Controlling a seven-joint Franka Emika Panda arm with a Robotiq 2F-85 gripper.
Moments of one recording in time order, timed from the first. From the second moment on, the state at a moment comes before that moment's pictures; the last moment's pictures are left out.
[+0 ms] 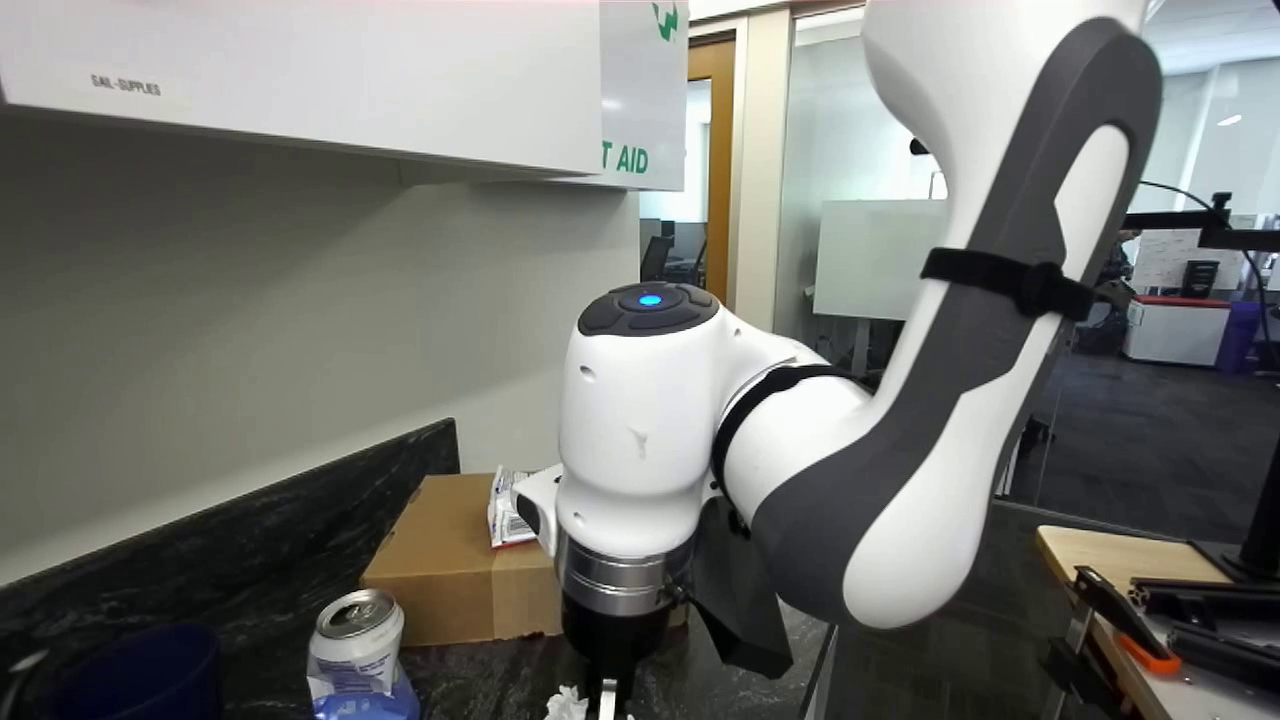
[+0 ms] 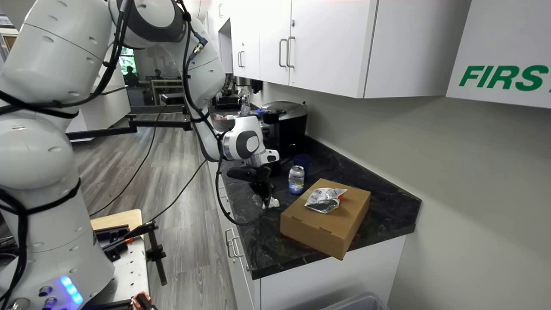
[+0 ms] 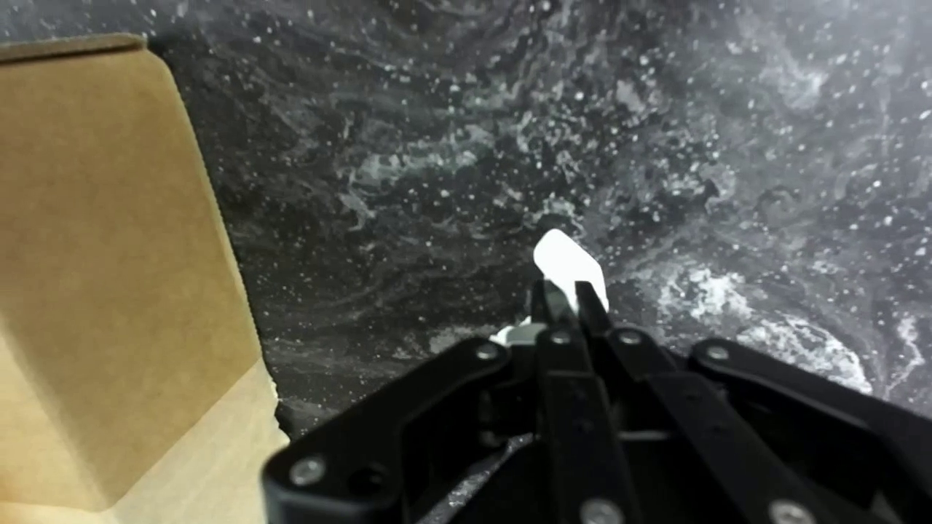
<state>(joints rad) 0.33 0.52 -0.13 -2.23 -0.40 2.89 0.28</state>
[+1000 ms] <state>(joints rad) 0.32 0.09 -0.03 -2.14 -0.49 2.10 0.61</state>
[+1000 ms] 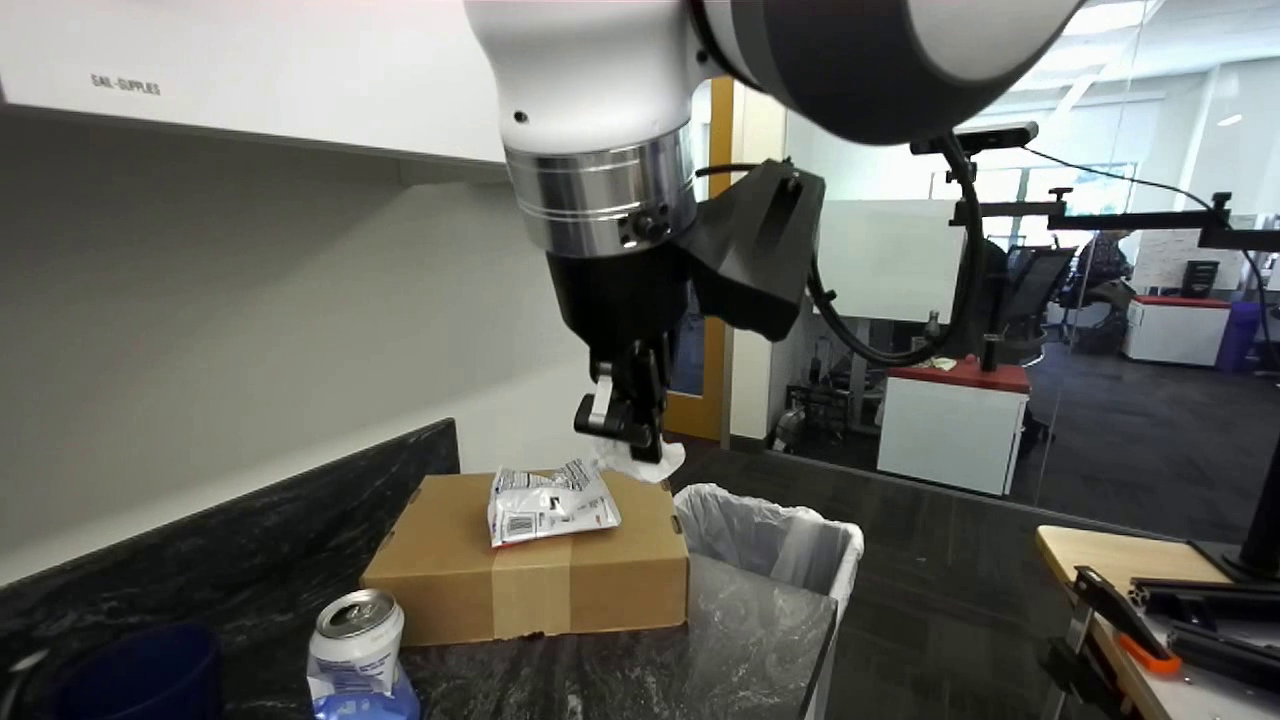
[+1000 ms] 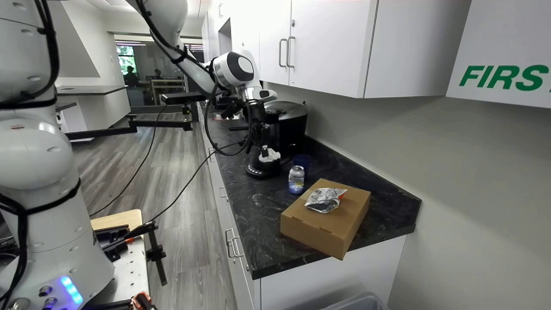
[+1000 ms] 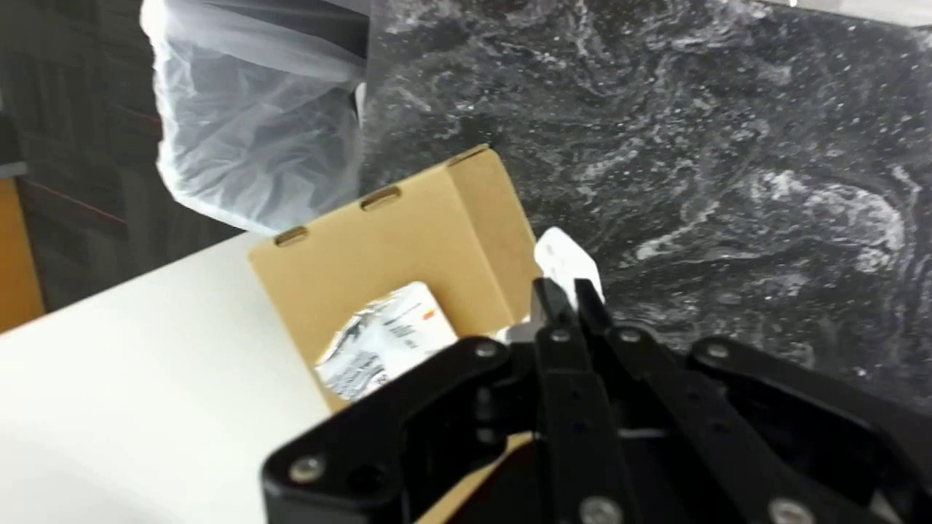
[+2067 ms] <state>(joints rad) 0.01 -0.17 -0.02 -2.21 -0.34 2.01 0.63</state>
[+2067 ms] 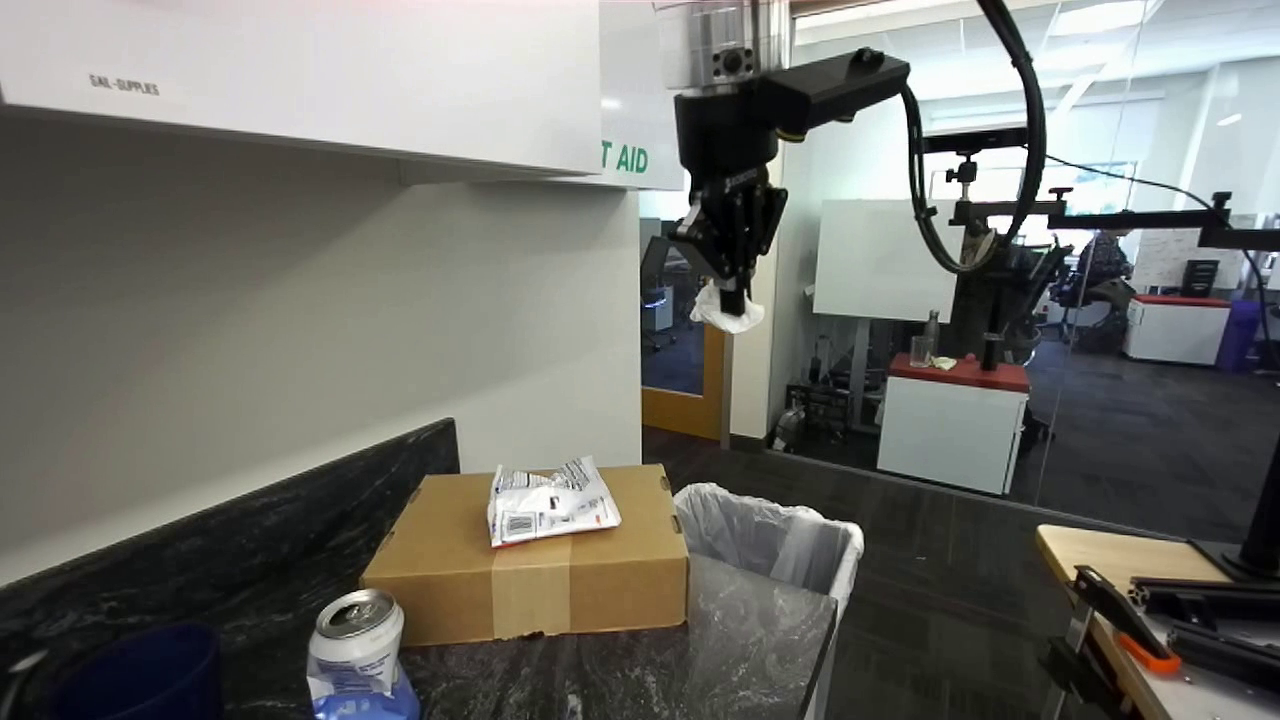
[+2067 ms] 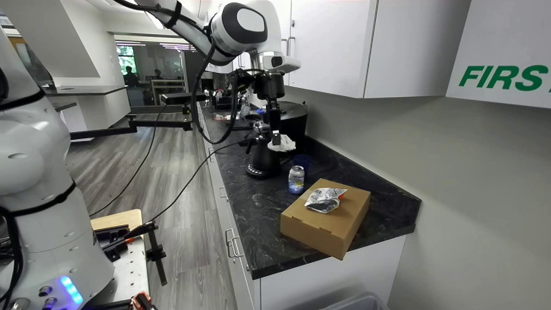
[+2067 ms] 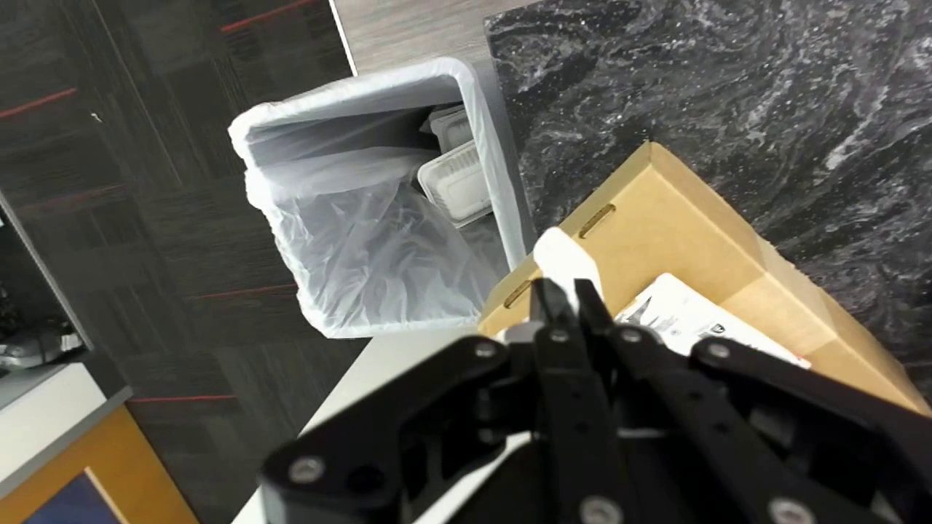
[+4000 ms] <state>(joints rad) -0.22 -0.05 -0.27 -2.00 -0.39 2.08 -0.14</state>
